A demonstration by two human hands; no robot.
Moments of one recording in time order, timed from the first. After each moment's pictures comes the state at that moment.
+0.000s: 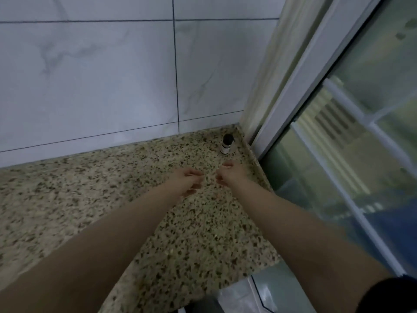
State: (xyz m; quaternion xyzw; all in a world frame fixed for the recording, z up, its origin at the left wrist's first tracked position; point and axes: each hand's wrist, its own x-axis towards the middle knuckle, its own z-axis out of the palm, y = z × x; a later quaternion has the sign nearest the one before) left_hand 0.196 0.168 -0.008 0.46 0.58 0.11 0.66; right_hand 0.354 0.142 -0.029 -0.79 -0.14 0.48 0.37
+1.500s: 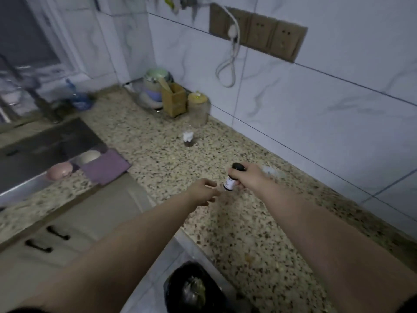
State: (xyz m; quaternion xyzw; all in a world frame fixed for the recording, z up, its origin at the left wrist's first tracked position) left_hand -0.137 -0.030 0.040 0.21 0.76 0.37 0.49; right_hand -0.021 0.106 0.057 -0.46 -0.71 0.53 0.07
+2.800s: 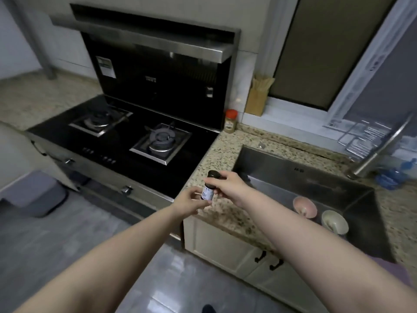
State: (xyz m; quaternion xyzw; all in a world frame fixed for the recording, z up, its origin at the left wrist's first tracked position) left_hand -0.441 -0.707 0.025 -0.20 0.74 0.64 0.09; right_hand -0.525 -0.571 0.073 0.08 -0.76 0.57 -0.30
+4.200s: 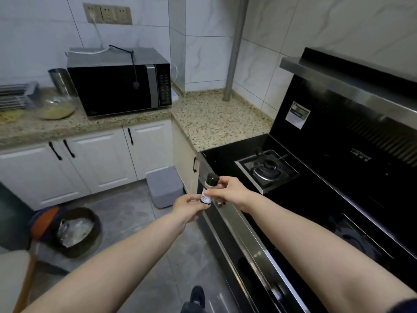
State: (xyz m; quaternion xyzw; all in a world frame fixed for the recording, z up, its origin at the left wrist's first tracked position) left_hand -0.337 -1.303 0.029 -0.51 0.51 0.67 -0.19; right_hand -0.493 -1.254 0.067 0.38 -0.69 0.40 -0.47
